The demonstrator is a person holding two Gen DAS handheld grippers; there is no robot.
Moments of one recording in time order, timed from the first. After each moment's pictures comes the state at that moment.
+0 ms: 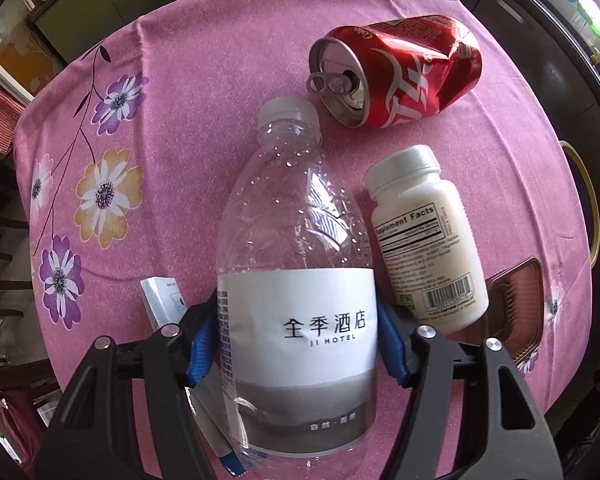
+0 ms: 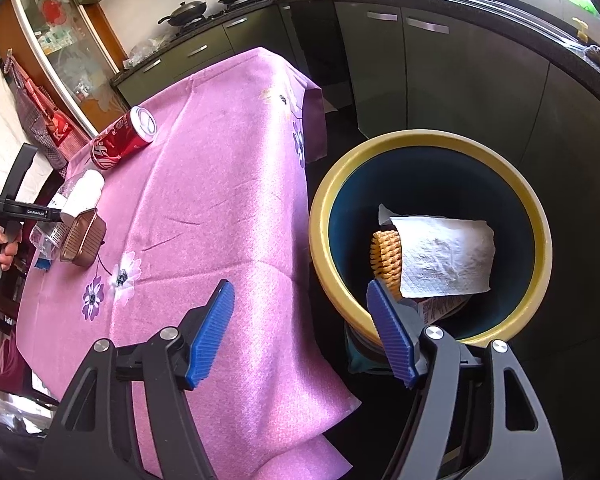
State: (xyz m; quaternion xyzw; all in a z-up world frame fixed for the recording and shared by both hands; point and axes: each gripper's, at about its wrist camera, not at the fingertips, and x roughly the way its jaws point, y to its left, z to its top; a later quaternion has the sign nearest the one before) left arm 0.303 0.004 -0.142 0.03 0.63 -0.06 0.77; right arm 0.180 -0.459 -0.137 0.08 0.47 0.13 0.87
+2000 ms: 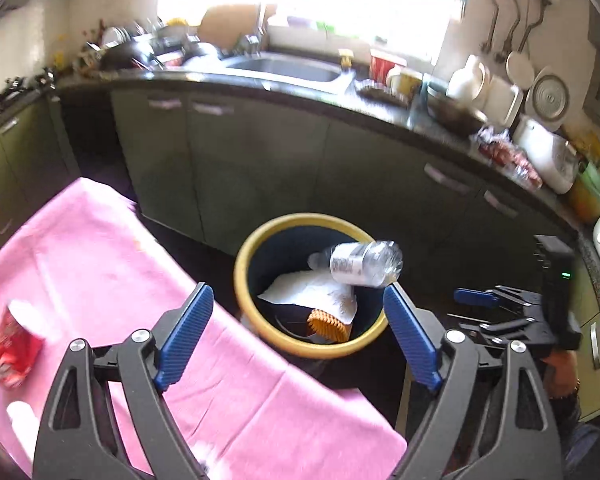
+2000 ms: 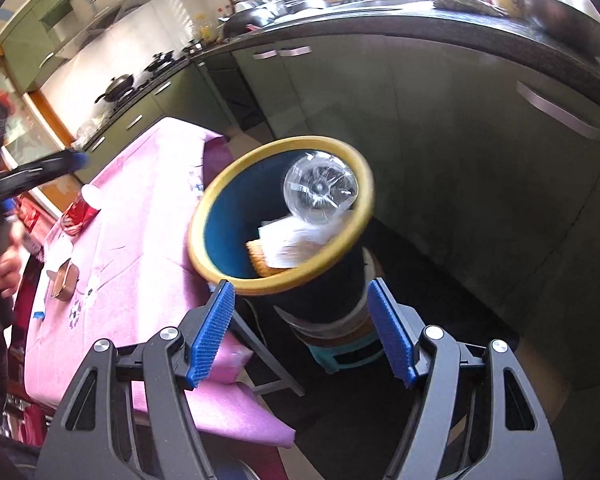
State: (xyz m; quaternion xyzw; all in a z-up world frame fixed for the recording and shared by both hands) left arm 0.220 -0.292 -0.027 0.08 0.37 -0.38 0.84; right arm 0.080 -0.599 -0.124 0.18 0.42 0.02 0.89
